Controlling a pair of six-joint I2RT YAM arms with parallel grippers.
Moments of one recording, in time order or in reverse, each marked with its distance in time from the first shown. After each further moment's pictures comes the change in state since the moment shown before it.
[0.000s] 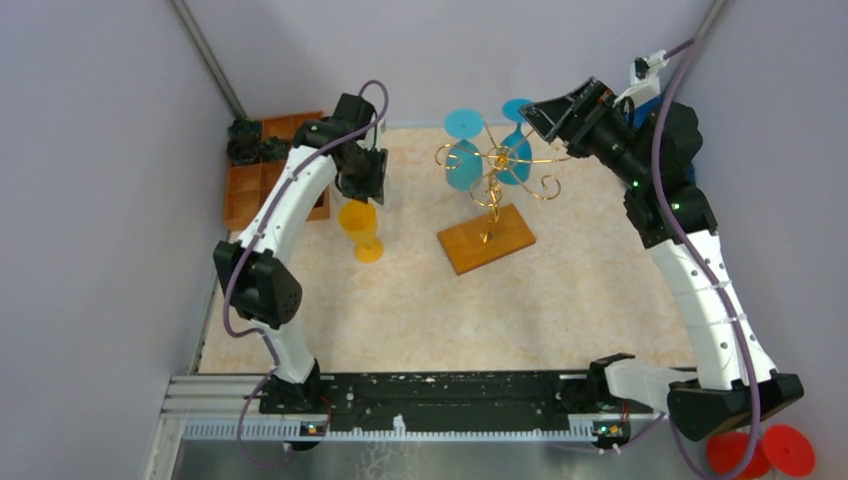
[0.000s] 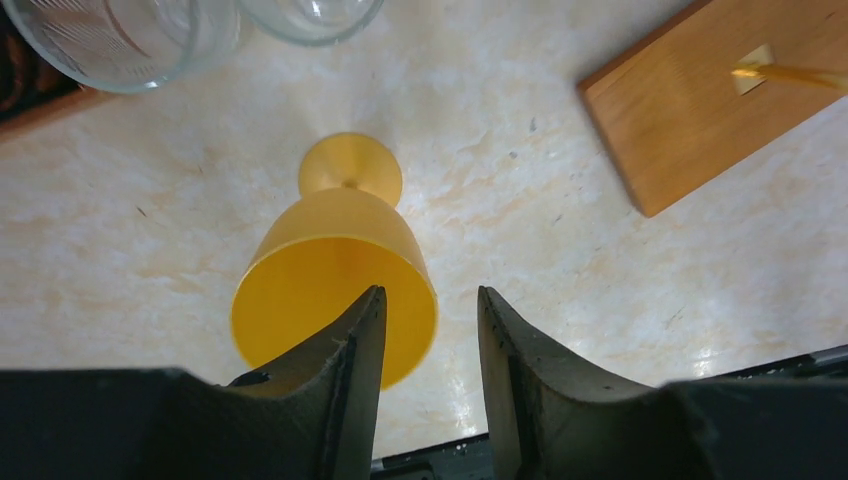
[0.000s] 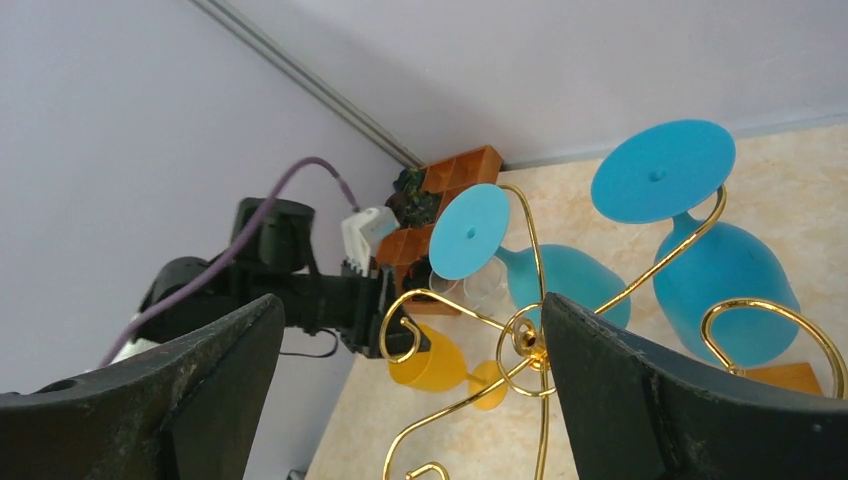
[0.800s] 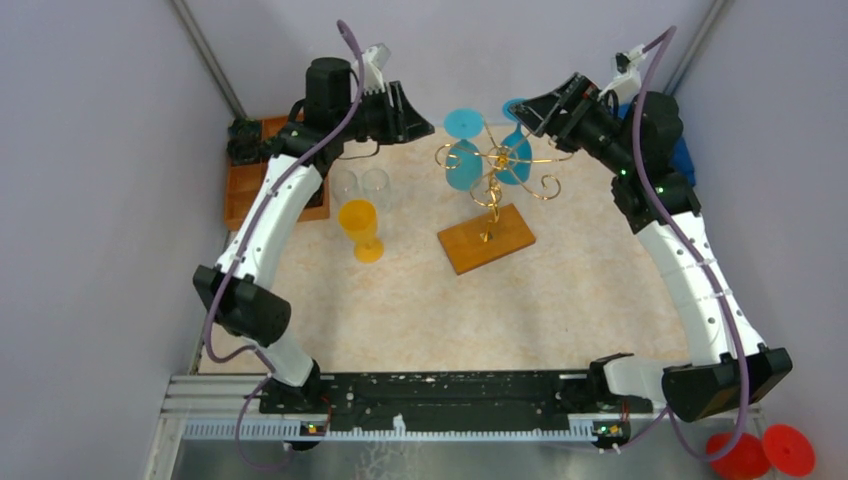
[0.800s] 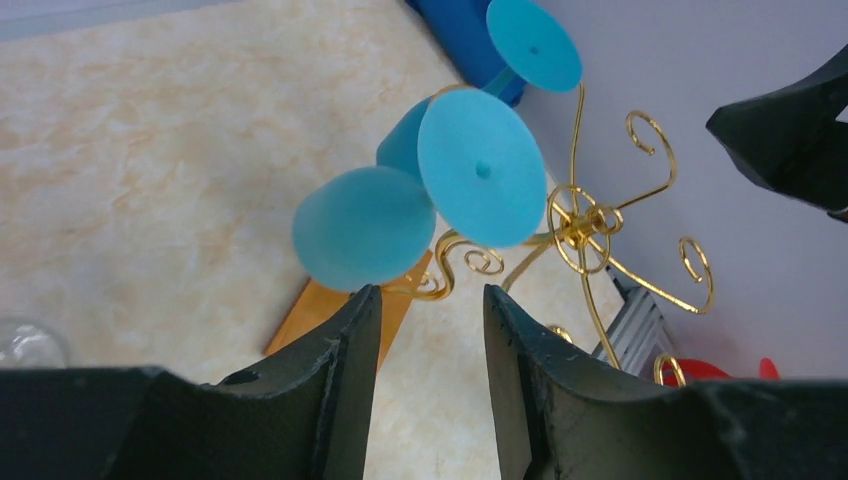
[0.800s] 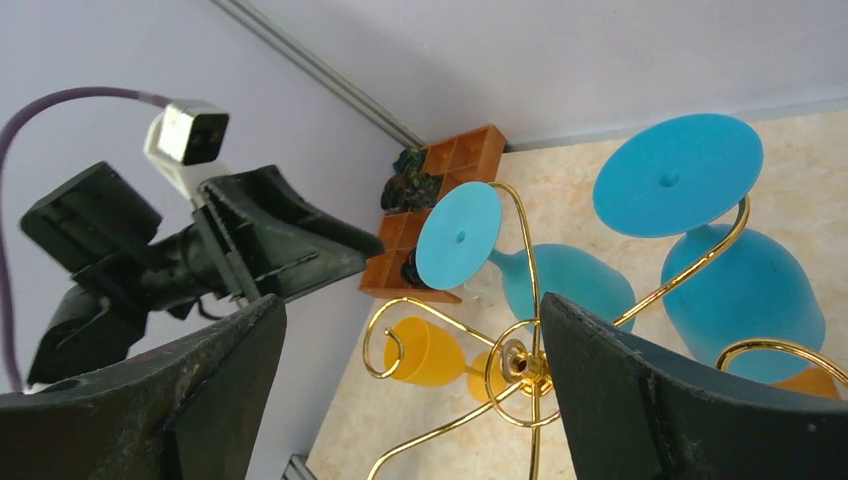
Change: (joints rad) left arm -0.014 -0.173 0.043 0.581 0.459 -0.211; right arm 0.000 0.091 0.012 0.041 -0.052 0.005
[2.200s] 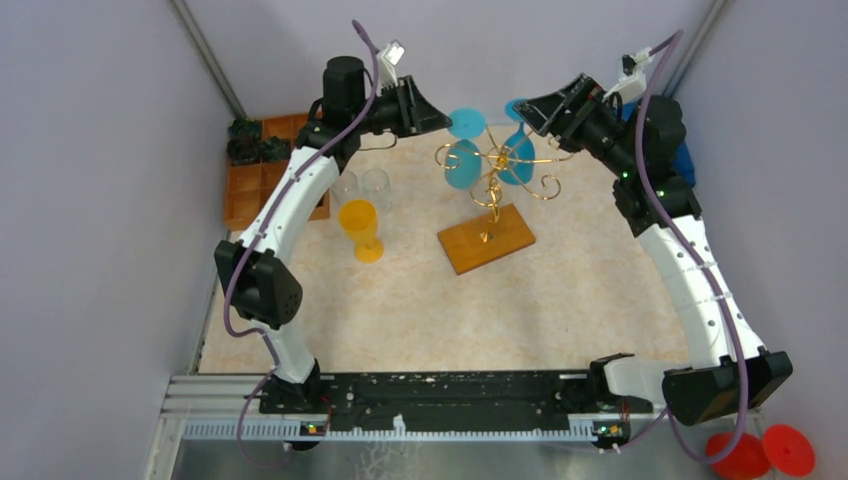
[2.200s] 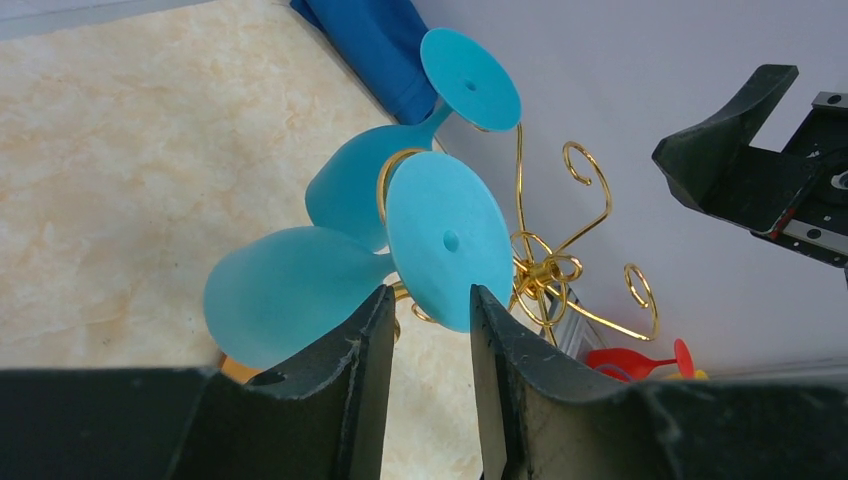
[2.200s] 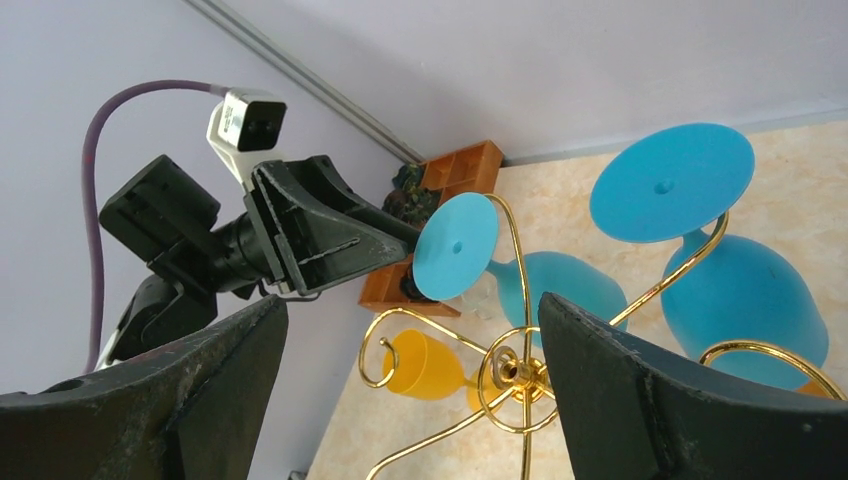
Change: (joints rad) left arm 0.000 0.153 -0.015 0.311 0.204 -0.172; right arm -0.015 -0.019 -0.032 0.038 0.013 0.013
